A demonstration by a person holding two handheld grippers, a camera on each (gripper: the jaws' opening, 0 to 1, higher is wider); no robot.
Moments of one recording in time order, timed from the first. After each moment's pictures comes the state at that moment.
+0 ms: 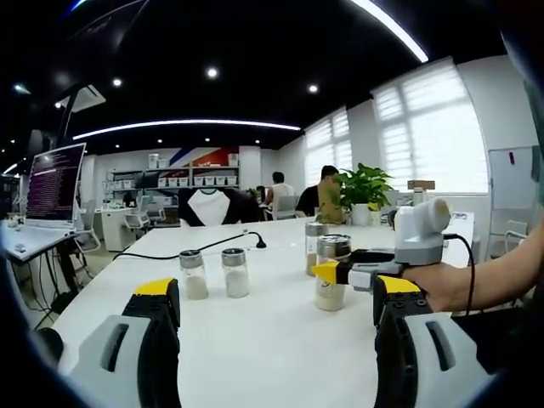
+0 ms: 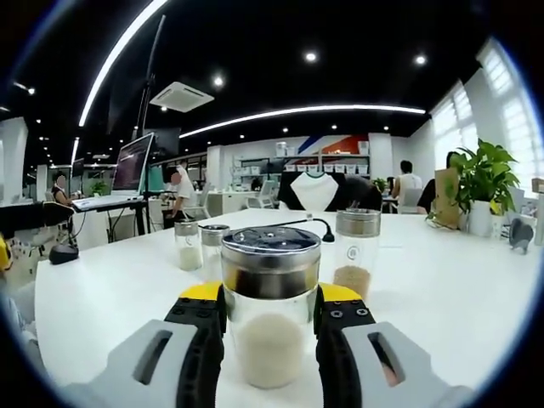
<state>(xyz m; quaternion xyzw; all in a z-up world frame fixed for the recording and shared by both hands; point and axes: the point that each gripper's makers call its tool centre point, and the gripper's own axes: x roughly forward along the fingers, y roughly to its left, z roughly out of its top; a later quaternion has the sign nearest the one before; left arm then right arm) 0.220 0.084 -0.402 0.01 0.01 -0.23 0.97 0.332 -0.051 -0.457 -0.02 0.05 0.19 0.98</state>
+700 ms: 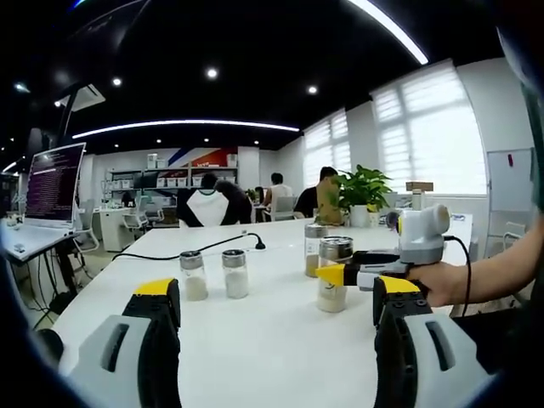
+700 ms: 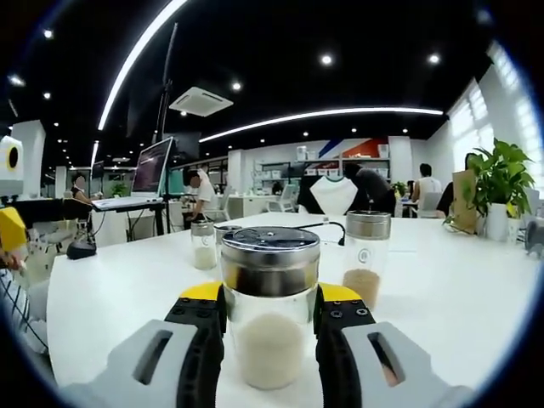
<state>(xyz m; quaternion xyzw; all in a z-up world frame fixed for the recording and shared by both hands) 0.221 0.087 -0.400 0.01 0.01 -0.23 0.97 0.329 -0.051 -0.454 -0.02 0.04 0.25 0.97</state>
